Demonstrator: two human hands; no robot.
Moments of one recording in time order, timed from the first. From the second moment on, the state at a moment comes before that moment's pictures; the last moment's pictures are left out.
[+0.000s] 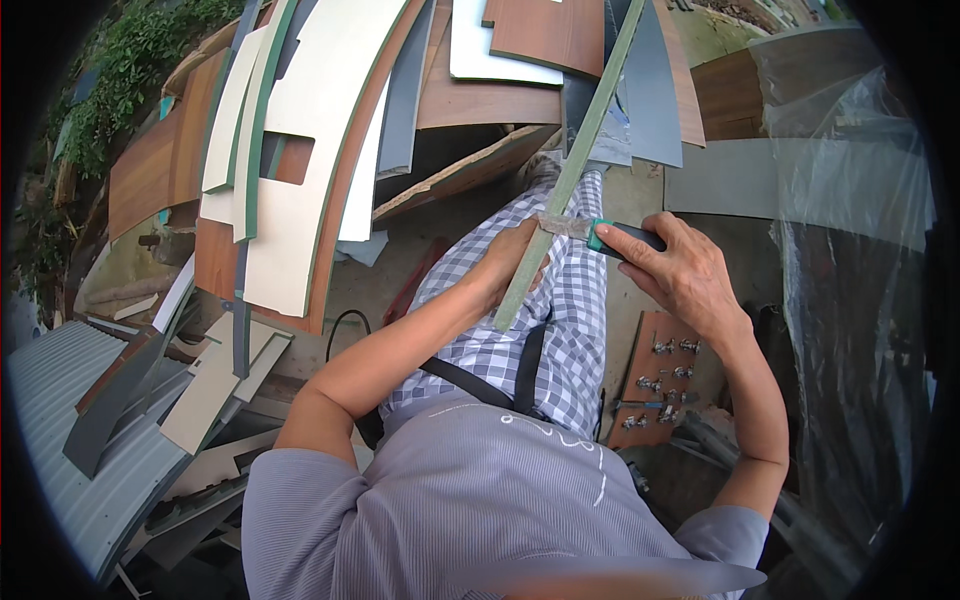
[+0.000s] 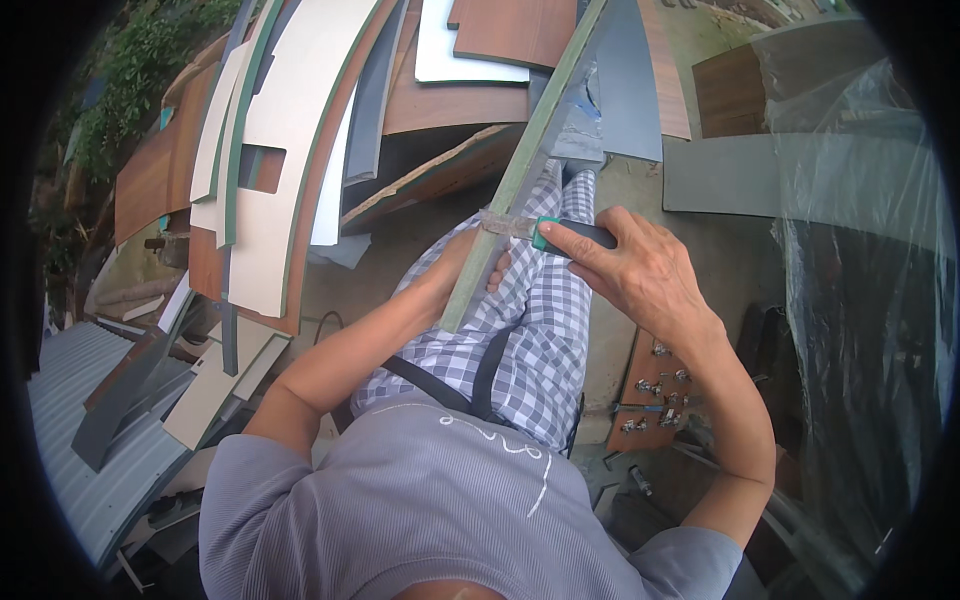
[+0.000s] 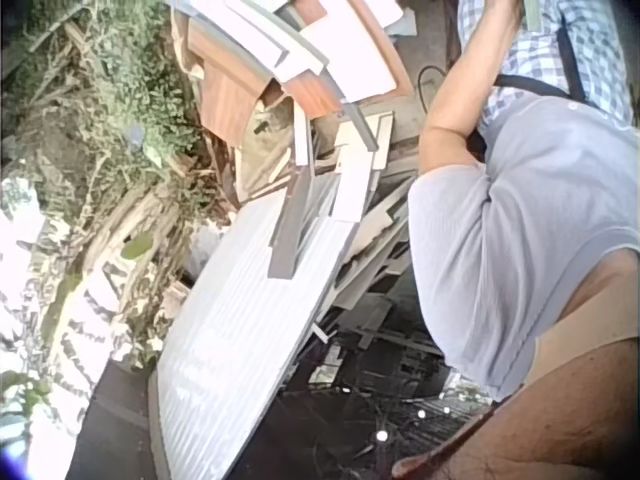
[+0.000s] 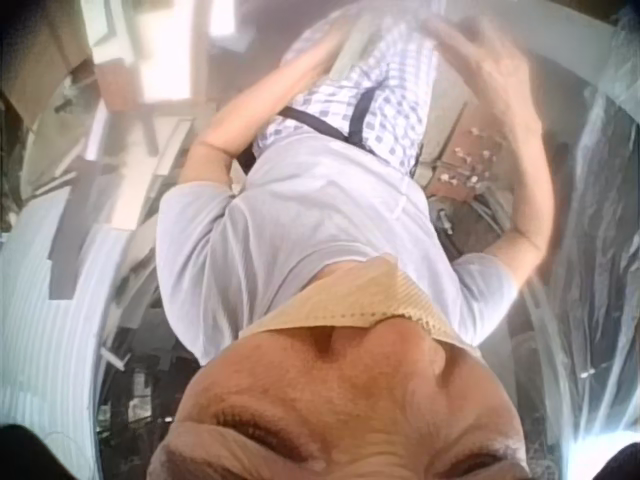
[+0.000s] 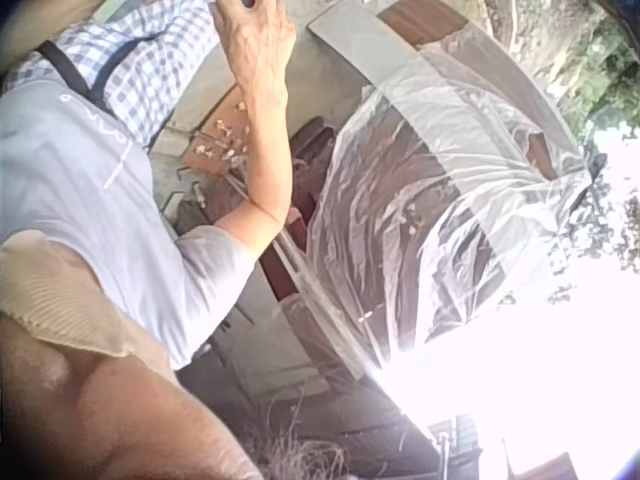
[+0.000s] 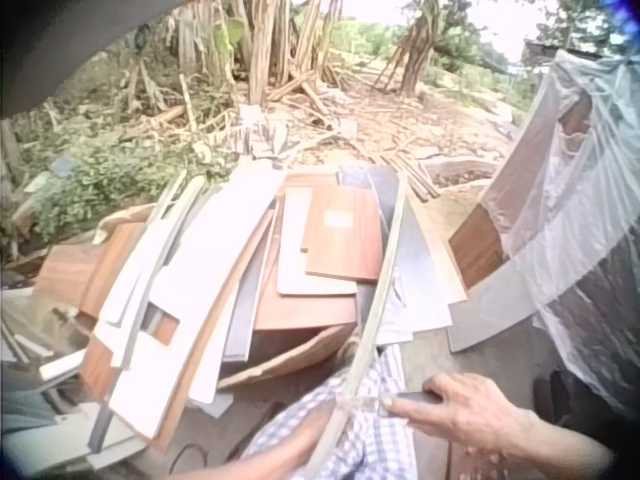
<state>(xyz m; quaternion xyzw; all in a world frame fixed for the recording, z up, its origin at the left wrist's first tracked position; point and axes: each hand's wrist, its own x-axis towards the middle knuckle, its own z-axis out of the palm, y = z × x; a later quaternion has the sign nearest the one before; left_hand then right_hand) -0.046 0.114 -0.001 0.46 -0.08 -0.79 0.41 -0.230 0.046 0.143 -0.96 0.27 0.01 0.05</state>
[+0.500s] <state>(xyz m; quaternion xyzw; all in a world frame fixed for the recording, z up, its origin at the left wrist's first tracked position) -0.039 0.129 -0.007 0.43 -0.07 -0.82 0.38 -0.223 -0.088 0.143 -0.93 0.36 -0.02 -0.04</state>
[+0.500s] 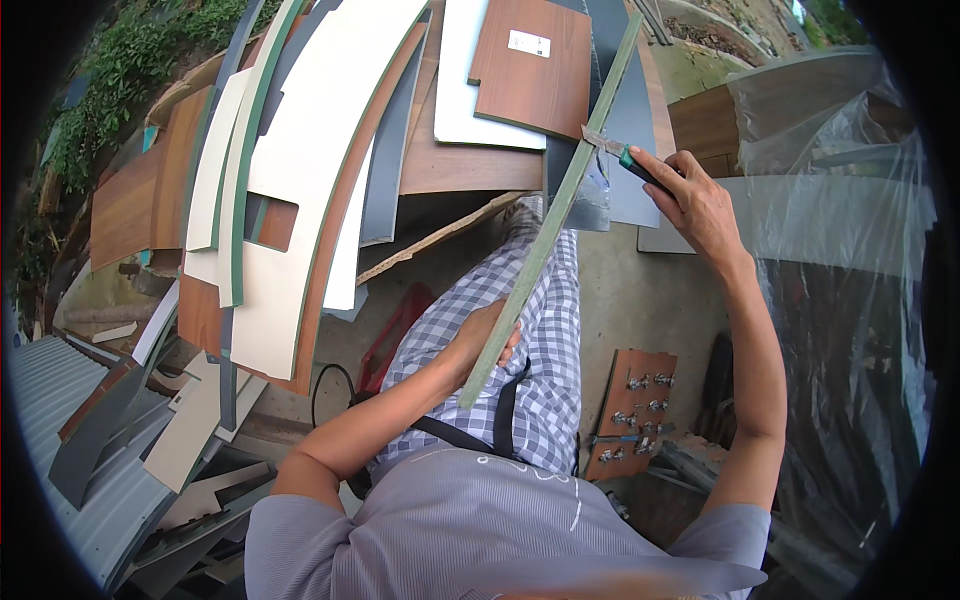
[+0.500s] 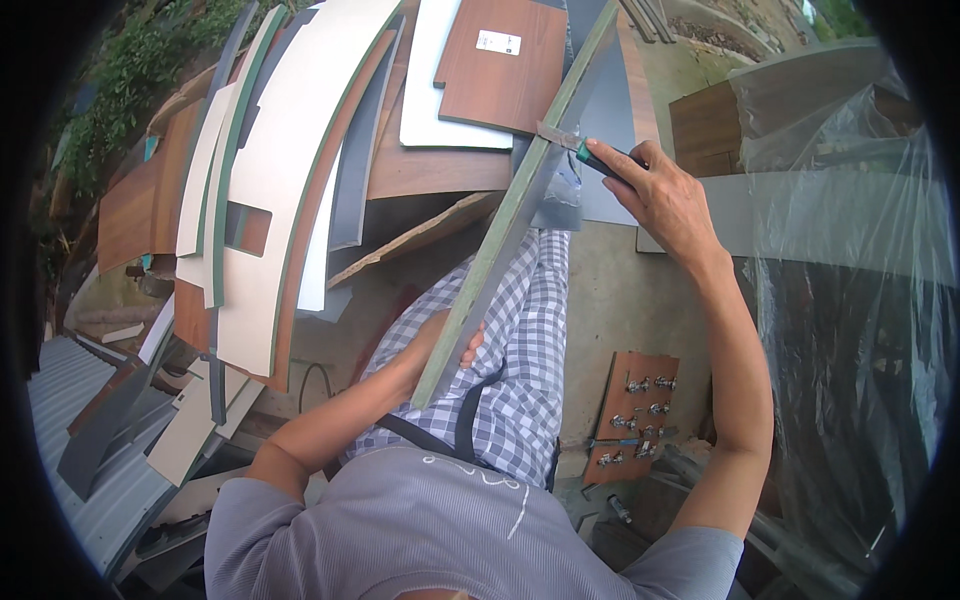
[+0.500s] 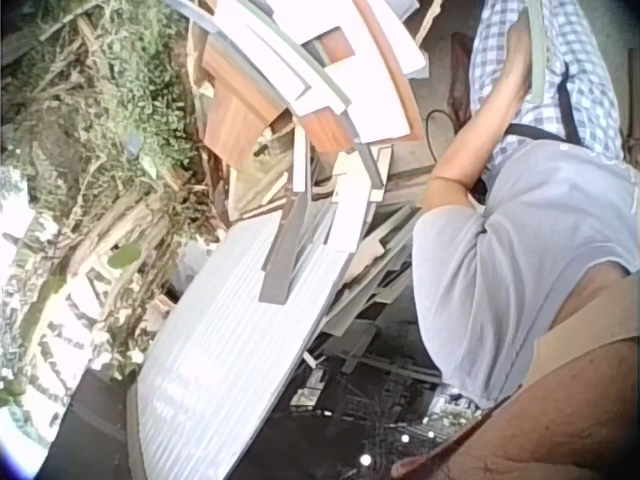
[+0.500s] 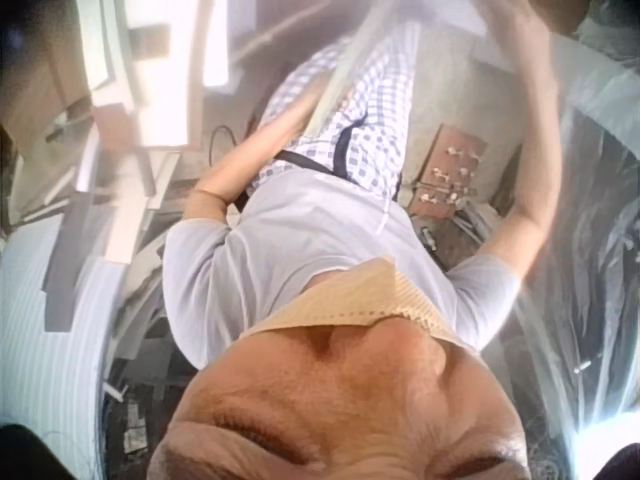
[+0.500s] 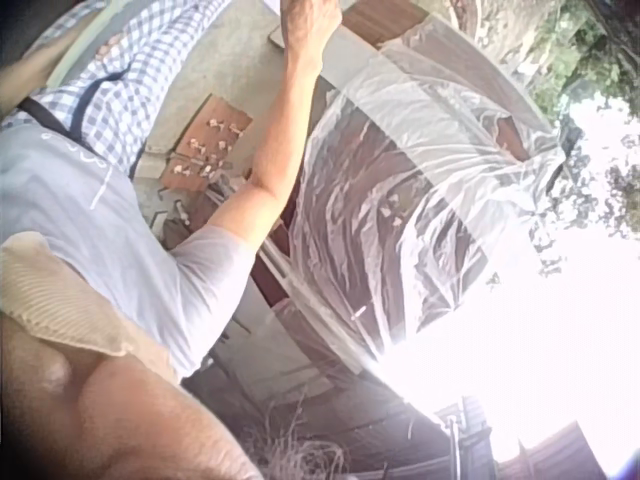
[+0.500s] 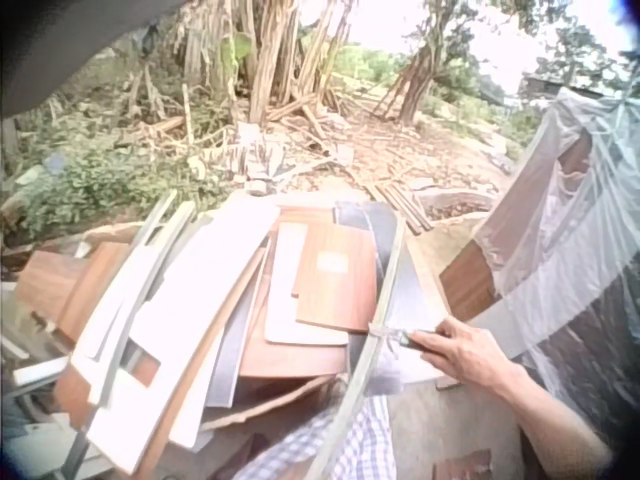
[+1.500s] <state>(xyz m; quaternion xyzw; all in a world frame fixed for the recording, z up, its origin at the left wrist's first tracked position) -0.026 0.137 -0.011 0.38 -0.02 -0.82 0.42 -0.226 -0.260 0.091 -0.82 0.55 -0.16 0.05</state>
